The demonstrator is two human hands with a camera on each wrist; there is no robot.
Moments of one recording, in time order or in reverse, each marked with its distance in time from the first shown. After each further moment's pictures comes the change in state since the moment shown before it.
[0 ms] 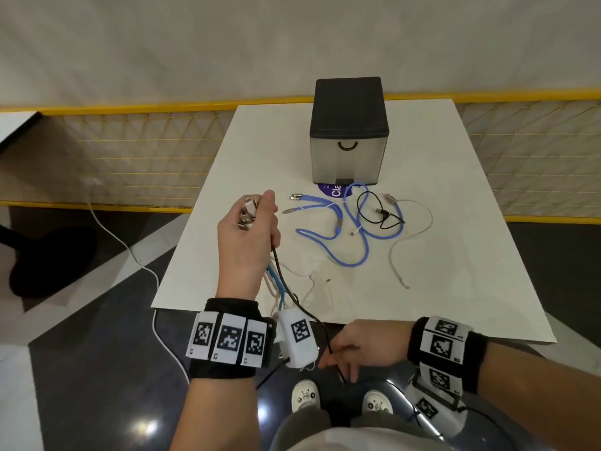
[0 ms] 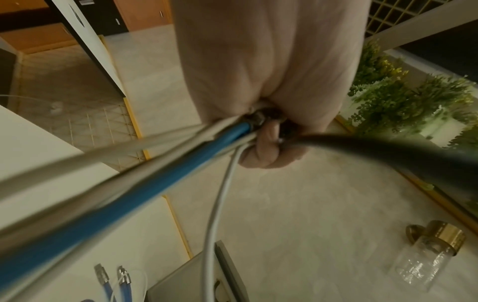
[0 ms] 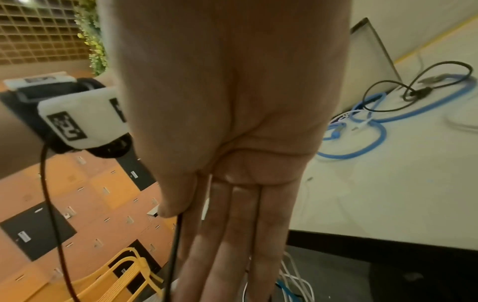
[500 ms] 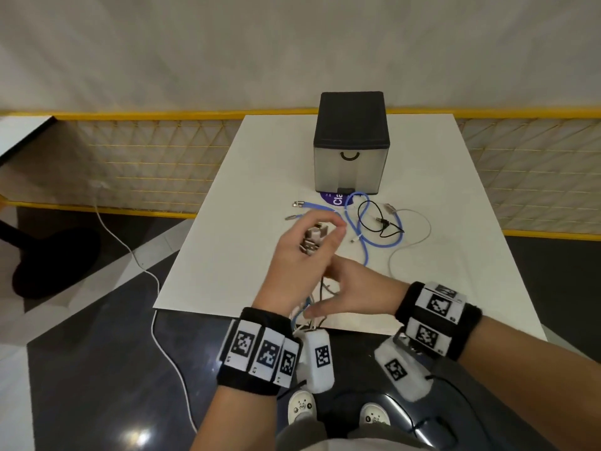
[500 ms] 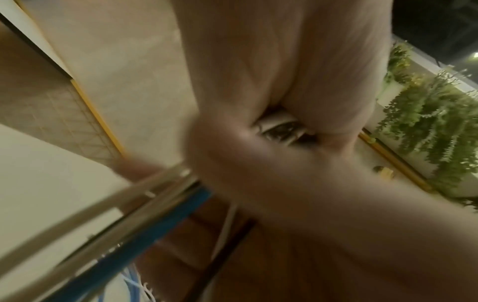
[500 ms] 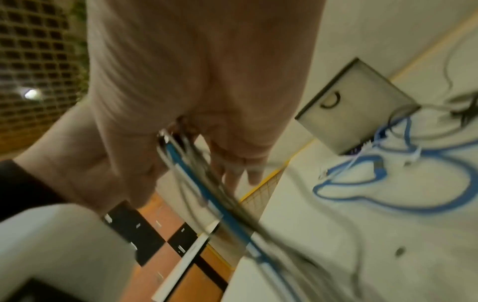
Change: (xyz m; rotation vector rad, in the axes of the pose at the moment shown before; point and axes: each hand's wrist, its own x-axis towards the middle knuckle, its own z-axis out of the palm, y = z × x) left_hand -0.039 0.002 0.031 0.181 -0.367 0.161; right_hand -0.022 -0.062 -0.056 0.164 0.486 -0.332
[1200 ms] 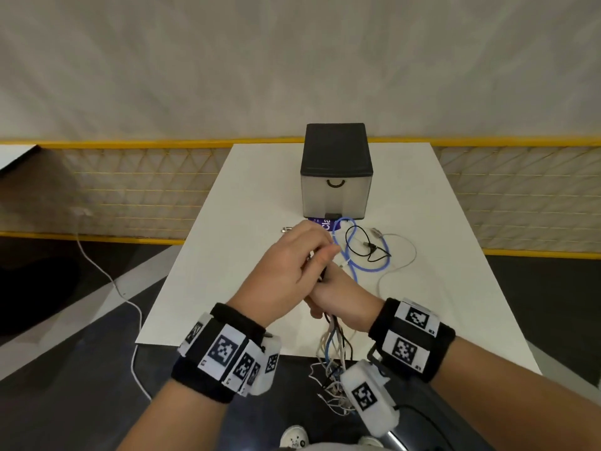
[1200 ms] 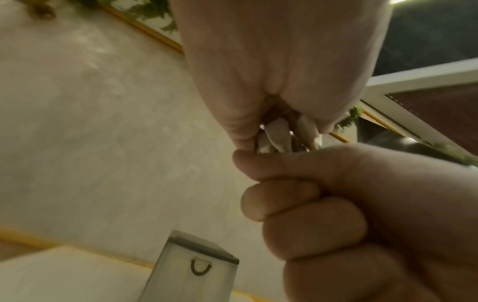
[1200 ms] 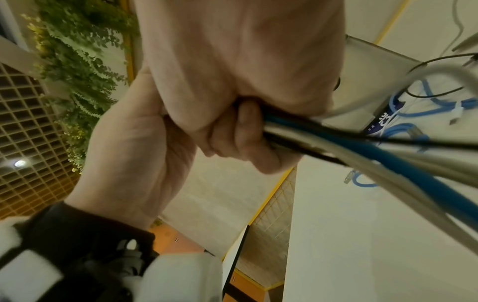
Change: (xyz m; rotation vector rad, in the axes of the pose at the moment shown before) left_hand 0.029 0.002 -0.021 0.373 -0.249 0.381; right_hand 0.022 -0.031 0.007 0.268 0.333 0.114
